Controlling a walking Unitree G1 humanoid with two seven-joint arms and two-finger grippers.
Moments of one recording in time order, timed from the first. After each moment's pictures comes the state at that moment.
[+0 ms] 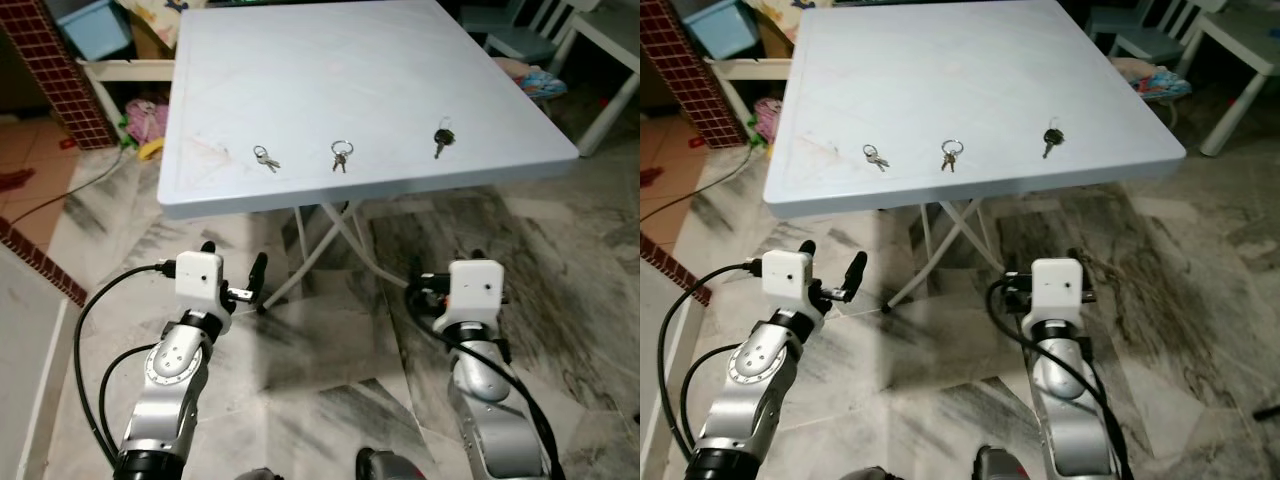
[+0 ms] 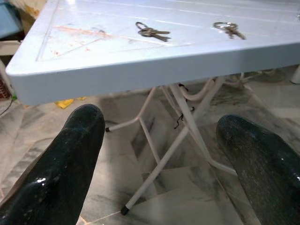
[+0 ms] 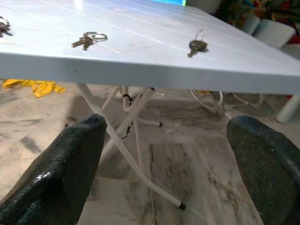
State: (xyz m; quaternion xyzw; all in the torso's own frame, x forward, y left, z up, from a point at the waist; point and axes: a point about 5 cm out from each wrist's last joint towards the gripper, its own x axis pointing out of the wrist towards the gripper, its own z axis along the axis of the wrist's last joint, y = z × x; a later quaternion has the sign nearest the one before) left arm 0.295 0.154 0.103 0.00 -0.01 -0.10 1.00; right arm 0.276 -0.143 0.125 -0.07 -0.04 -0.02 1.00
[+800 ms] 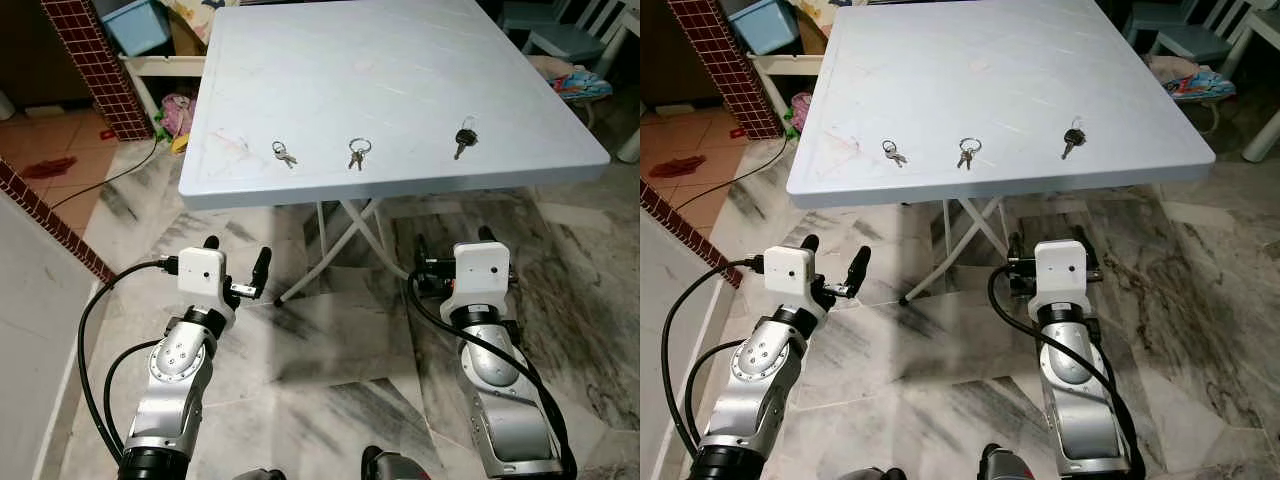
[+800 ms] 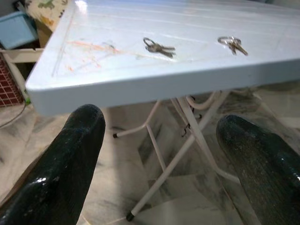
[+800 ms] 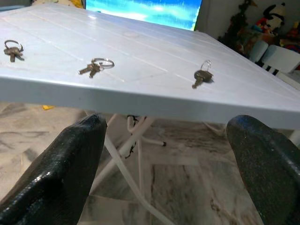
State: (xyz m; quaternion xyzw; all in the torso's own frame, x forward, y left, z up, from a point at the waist) left arm 0.296 0.150 0.108 -0.01 -0.03 -0.10 0.99; right arm 0.282 -0.147 0.138 -0.09 -0.07 -0.02 0.99
